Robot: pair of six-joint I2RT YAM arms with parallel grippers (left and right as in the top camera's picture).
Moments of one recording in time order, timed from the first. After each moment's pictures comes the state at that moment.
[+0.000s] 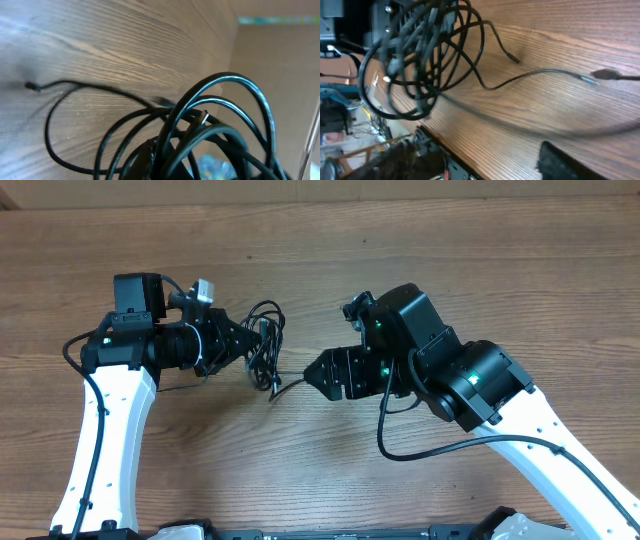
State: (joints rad) left arm 0.07 1.41 1.18 -0.86 0.82 -0.55; right arm 0.68 1.37 1.40 -0.90 -0.37 0.58
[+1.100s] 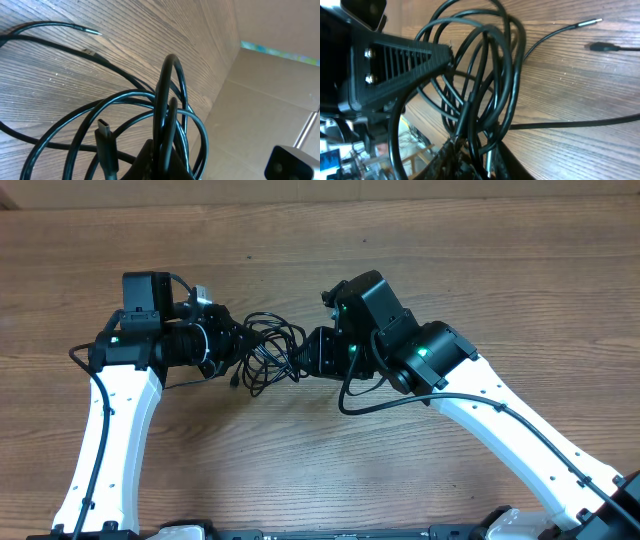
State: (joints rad) left arm 0.03 1.41 1.18 -0.83 0.77 -0.82; right arm 0.68 1.54 1.40 -0.72 -0.46 0.78
